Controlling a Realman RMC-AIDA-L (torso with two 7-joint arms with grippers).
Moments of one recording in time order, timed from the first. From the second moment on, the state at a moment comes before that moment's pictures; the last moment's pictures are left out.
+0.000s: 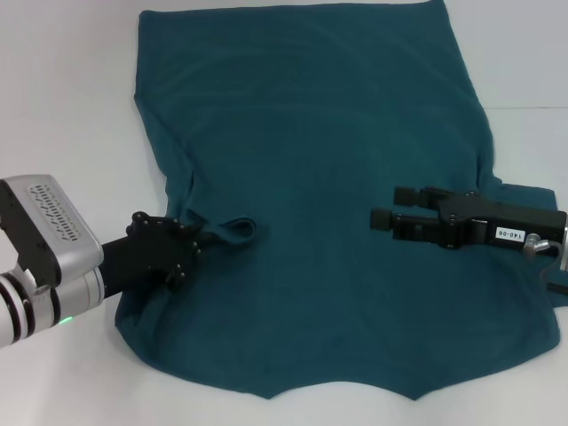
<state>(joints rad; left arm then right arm) -0.55 -2.18 0.57 0.46 1.94 1.06 -0.73 0.60 2.08 -0.60 -0.56 -1.97 -1.49 1.57</state>
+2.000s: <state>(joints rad) -0.48 -2.18 0.64 0.53 1.91 1.17 -0.72 0.58 2.08 -0.59 -0.54 -1.97 -1.49 1.56</state>
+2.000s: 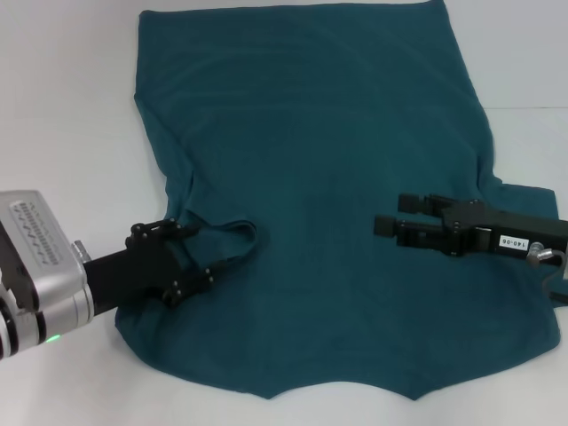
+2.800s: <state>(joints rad) -0.48 -2.18 0.67 0.48 1.92 1.09 -0.60 0.58 2.08 -0.57 -0.54 -1.97 -1.49 1.56</state>
